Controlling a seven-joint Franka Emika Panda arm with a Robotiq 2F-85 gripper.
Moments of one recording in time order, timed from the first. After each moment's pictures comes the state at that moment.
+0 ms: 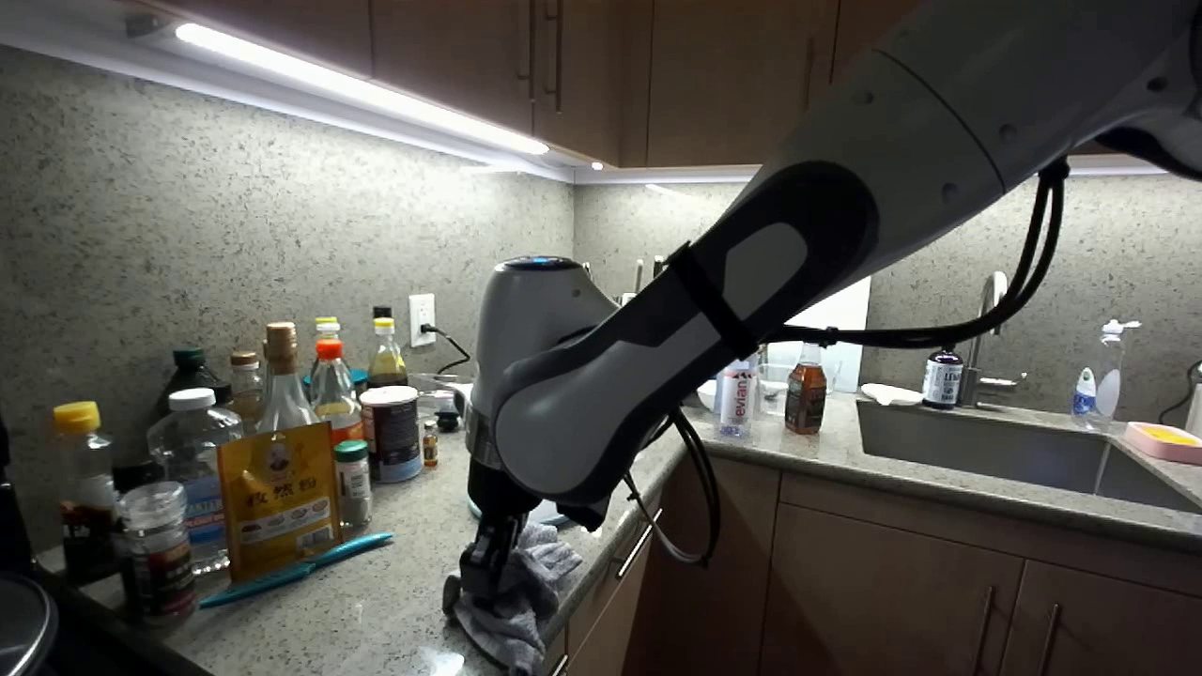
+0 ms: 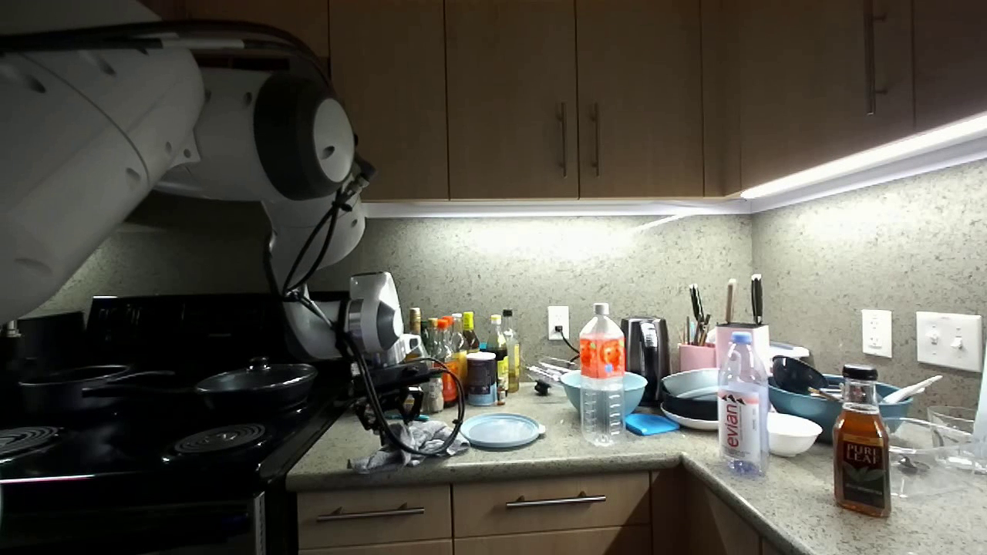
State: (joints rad) arm 0.20 0.65 0.14 -1.68 -0.24 2.54 -0.23
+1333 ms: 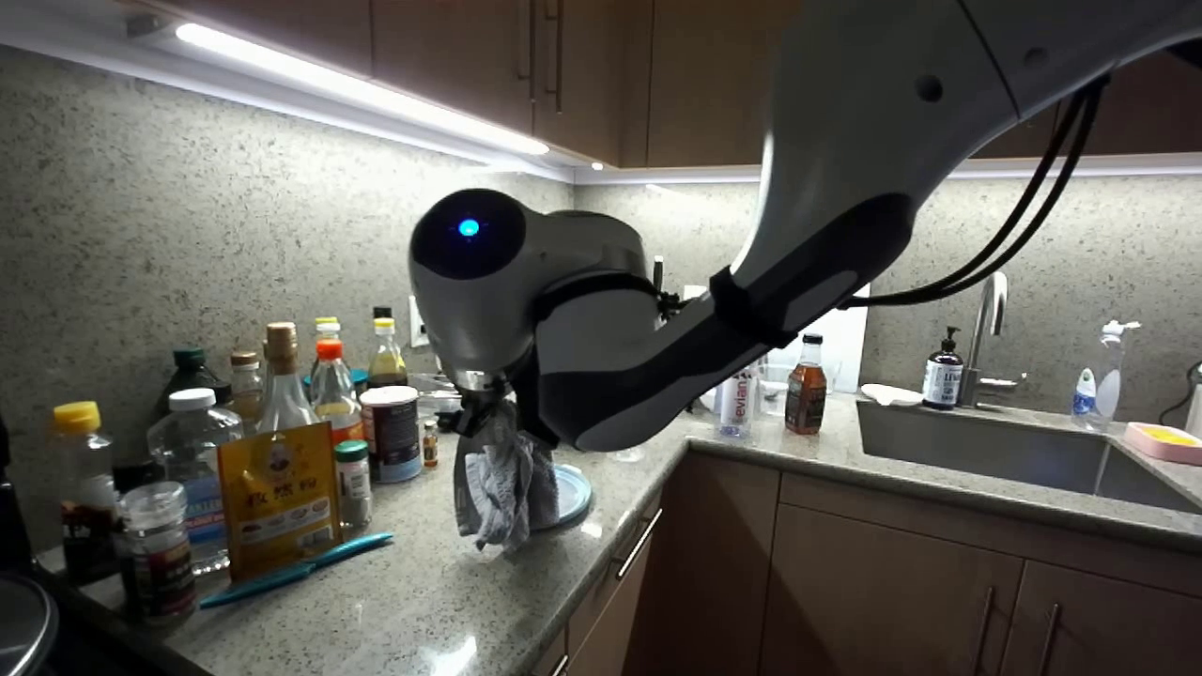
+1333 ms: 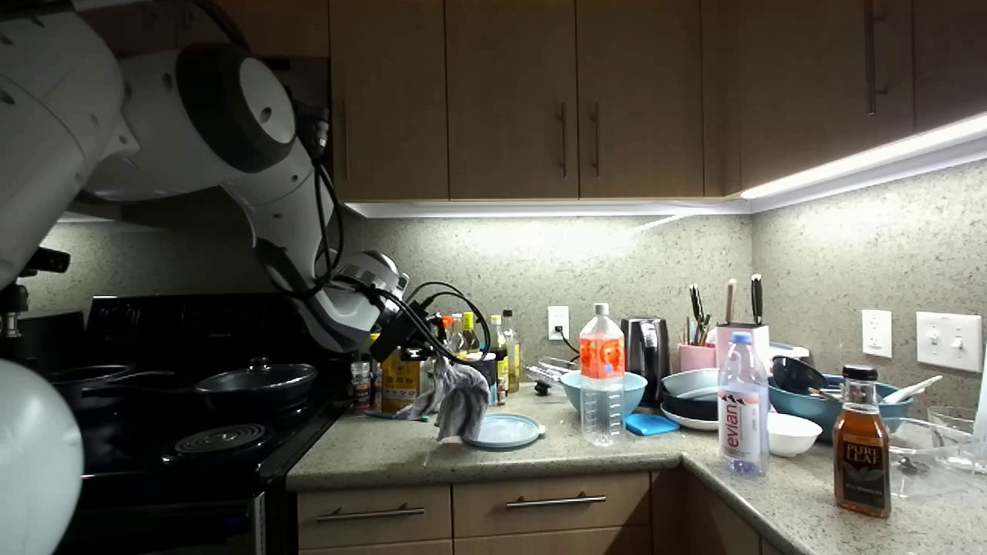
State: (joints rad) arm 0.56 0.62 -0.31 -1.53 -1.07 2.57 0.59
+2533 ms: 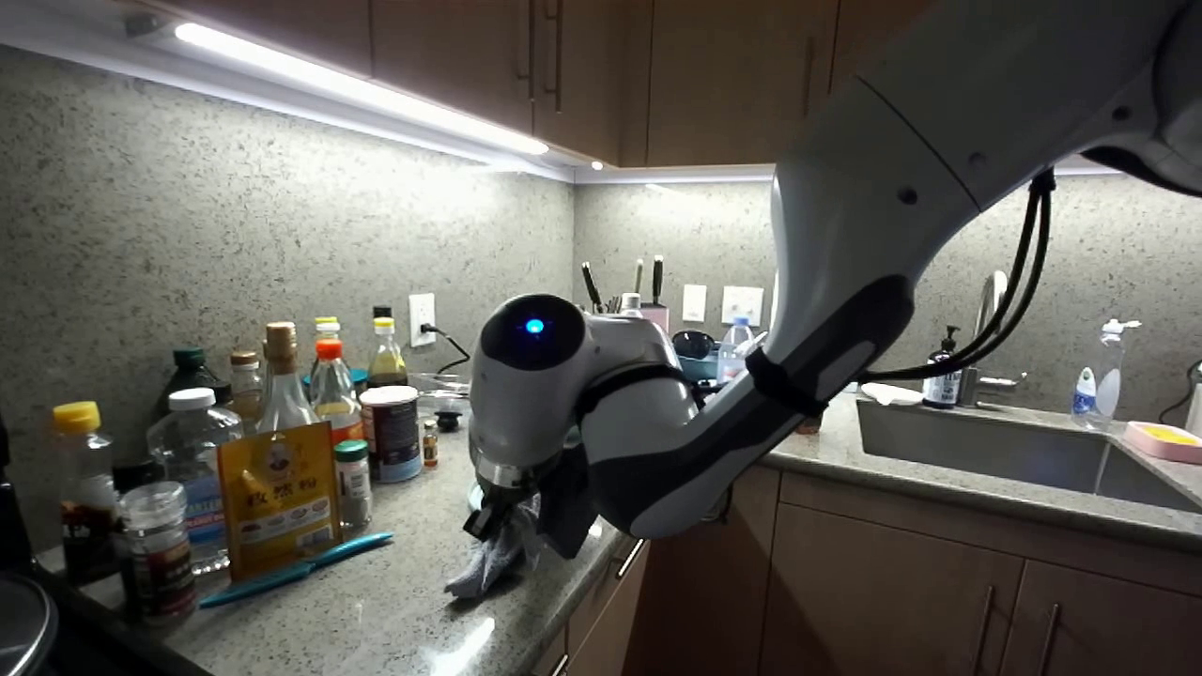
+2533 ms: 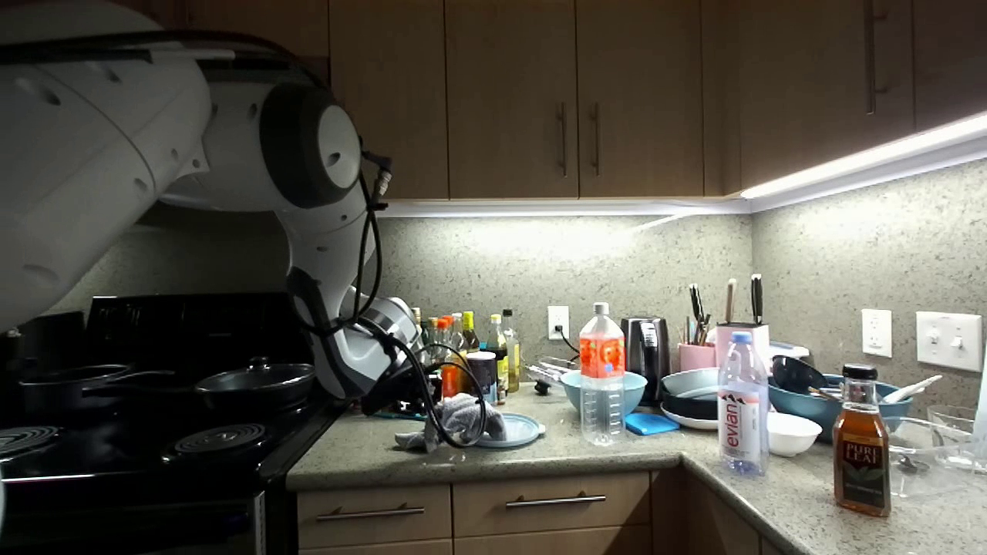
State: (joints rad) arm 0.21 0.68 0.07 -1.63 -1.14 2.67 0.73
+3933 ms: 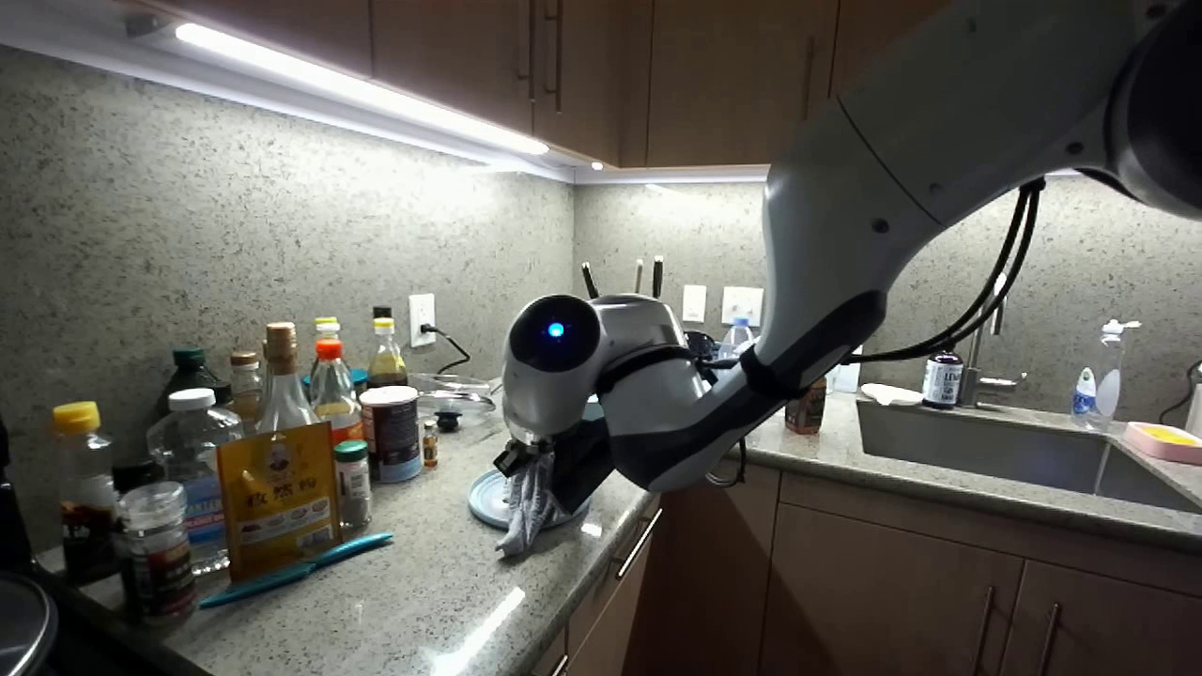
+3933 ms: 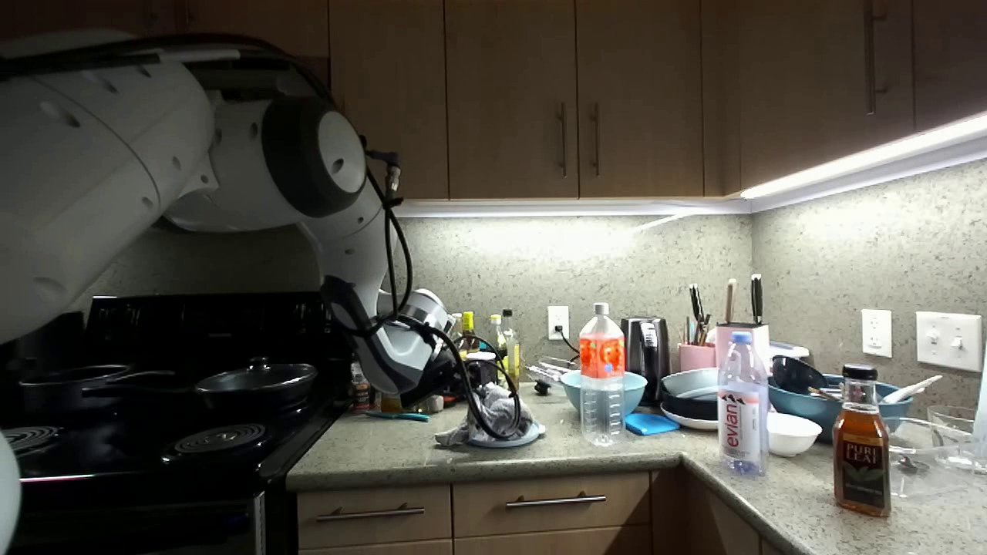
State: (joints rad) arm 0.26 0.74 -0.10 -1.50 -1.27 2.67 1.05
